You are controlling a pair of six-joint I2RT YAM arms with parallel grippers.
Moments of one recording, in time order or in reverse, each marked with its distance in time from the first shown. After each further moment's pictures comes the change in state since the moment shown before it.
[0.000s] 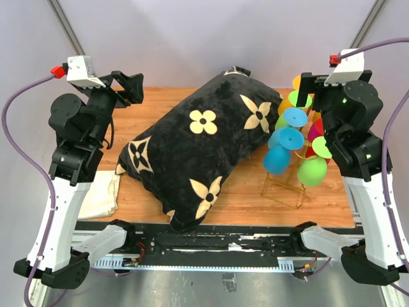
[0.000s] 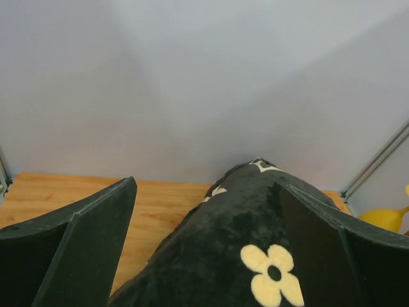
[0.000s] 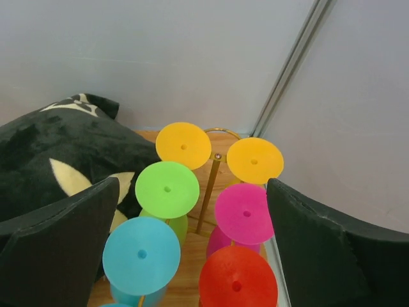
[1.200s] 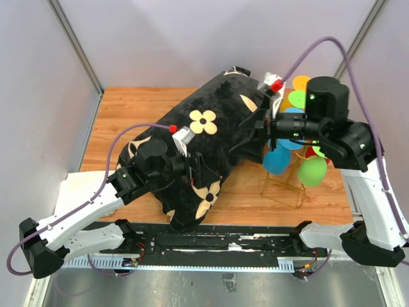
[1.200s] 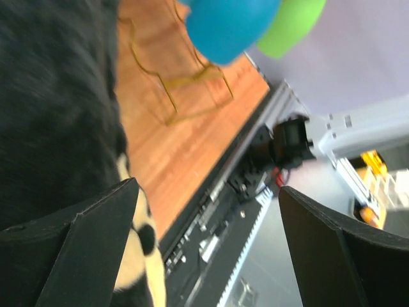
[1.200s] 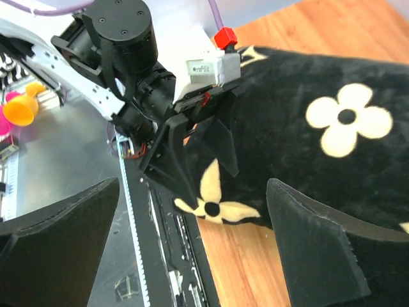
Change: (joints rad) left arm -0.532 -0.046 -0.617 0.107 0.435 -0.332; right arm 0.225 0.114 0.208 -0.381 -1.207 0.162
